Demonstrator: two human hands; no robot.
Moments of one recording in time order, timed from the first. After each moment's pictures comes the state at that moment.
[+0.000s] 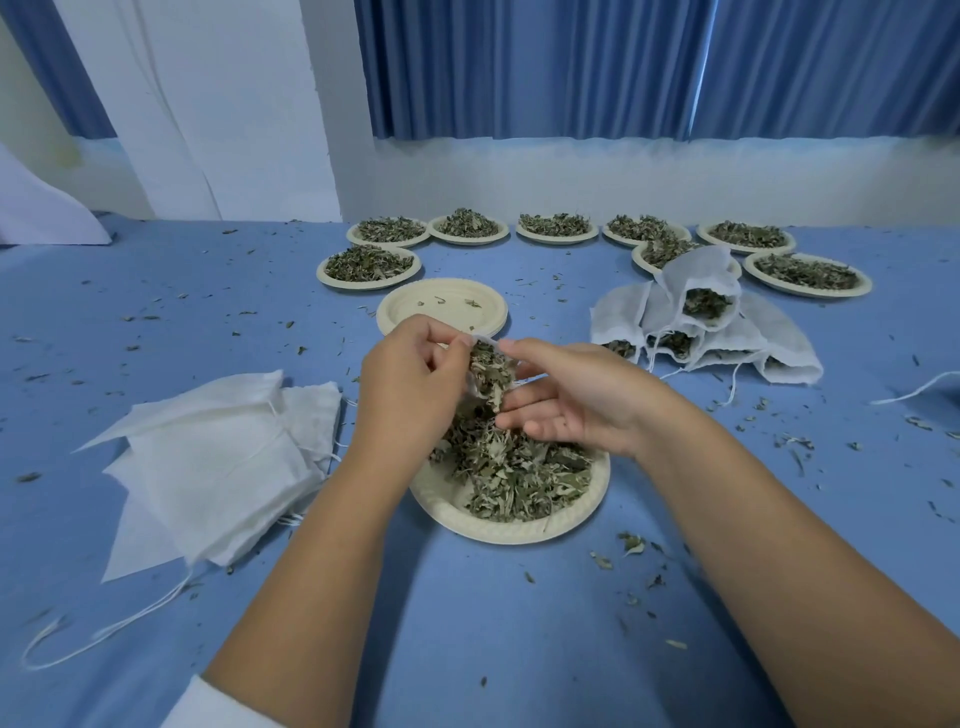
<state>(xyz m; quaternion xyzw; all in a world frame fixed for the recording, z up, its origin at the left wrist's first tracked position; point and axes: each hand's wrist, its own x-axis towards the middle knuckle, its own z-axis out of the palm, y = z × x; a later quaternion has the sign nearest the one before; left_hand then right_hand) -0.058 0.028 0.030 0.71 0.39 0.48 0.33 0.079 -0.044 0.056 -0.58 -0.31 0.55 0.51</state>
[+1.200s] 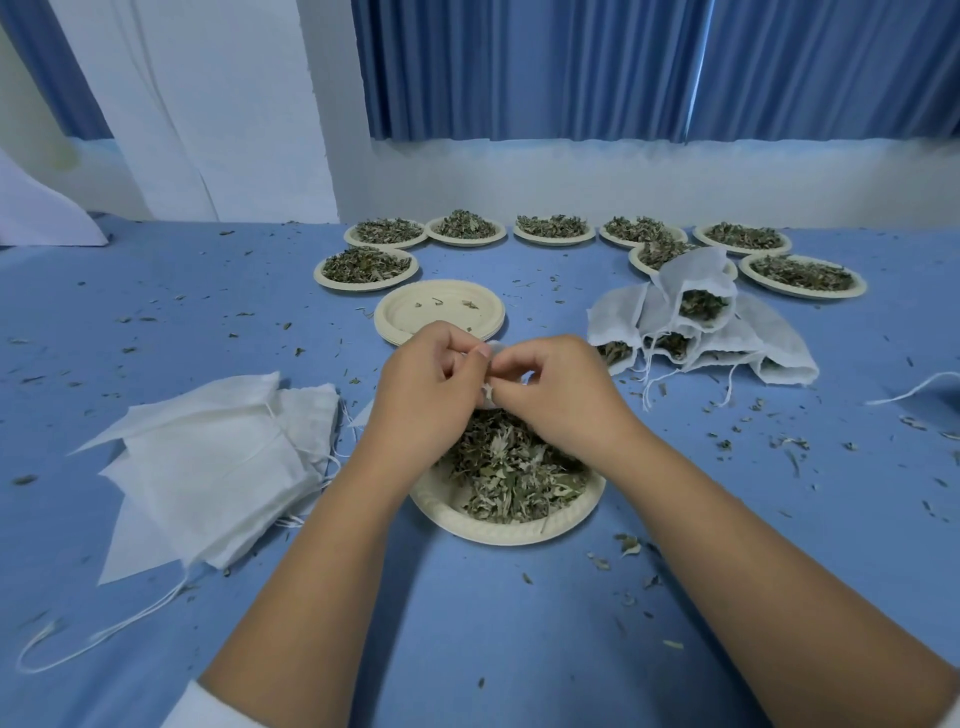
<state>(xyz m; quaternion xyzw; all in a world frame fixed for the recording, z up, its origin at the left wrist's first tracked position) -0.055 0.020 0.033 0.73 0.36 0.42 0.40 0.067 -0.039 0.036 -0.66 -0.58 0.14 0.46</state>
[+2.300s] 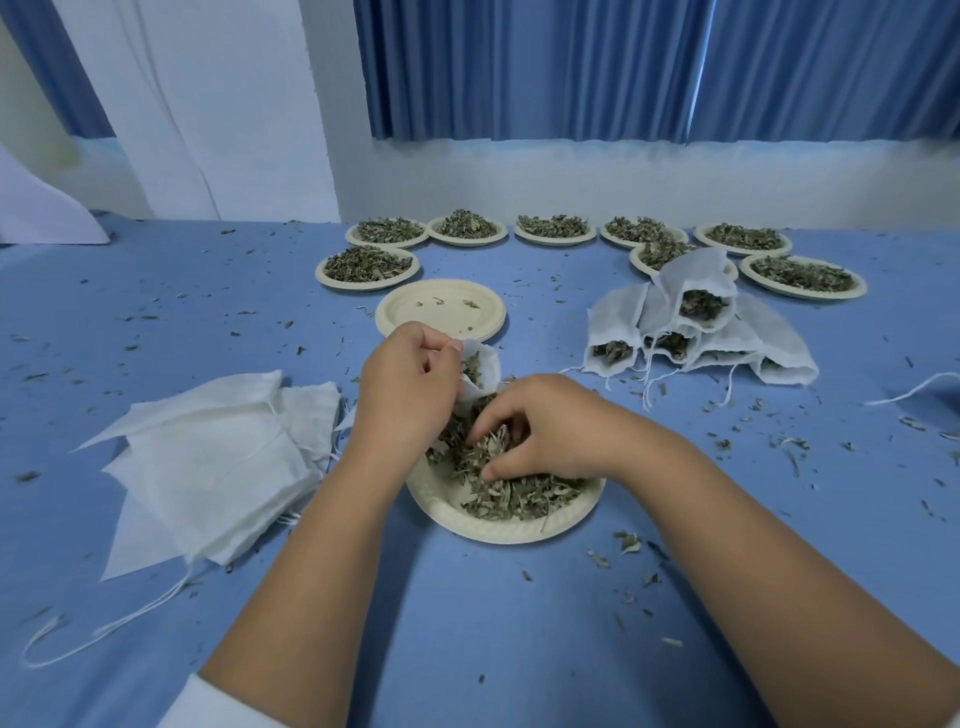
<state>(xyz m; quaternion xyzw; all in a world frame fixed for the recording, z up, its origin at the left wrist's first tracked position) -0.059 0.033 0.028 0.71 0.45 0.43 0.34 0.075 -0.045 0.036 -0.67 -0.70 0.18 0.17</state>
